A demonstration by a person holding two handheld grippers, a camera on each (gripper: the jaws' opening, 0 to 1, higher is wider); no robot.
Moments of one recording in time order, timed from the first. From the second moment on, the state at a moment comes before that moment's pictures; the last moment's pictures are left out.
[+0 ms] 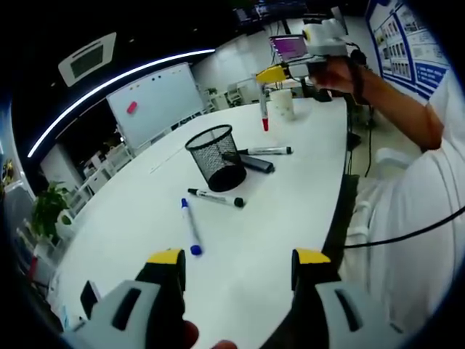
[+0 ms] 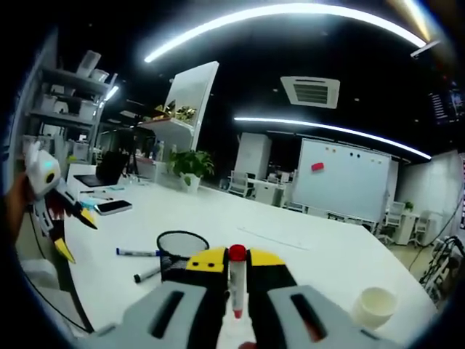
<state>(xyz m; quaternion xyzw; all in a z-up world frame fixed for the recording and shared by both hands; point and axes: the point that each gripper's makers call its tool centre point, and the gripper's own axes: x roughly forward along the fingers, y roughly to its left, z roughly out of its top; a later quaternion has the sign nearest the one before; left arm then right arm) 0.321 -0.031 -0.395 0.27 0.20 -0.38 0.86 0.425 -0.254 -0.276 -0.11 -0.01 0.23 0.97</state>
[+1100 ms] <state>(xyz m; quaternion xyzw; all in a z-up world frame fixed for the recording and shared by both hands) 0.326 -0.023 -0.398 0.27 0.20 -0.38 0.86 0.432 -0.241 -0.268 -0.11 -0.01 0.24 0.96</state>
